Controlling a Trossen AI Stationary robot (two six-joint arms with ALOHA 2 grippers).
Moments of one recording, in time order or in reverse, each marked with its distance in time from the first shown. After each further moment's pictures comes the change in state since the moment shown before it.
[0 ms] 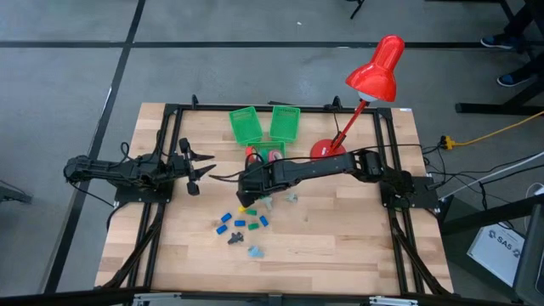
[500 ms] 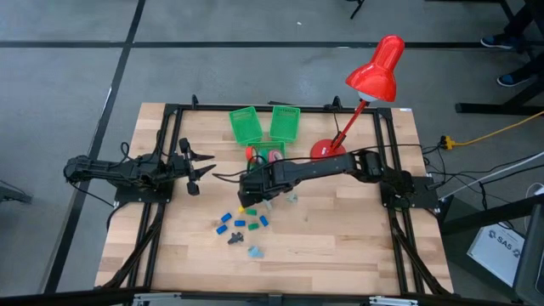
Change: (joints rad) left arm 0.000 0.000 0.000 0.000 0.000 0.000; right arm 0.008 0.000 0.000 -0.043 -0.130 0.196
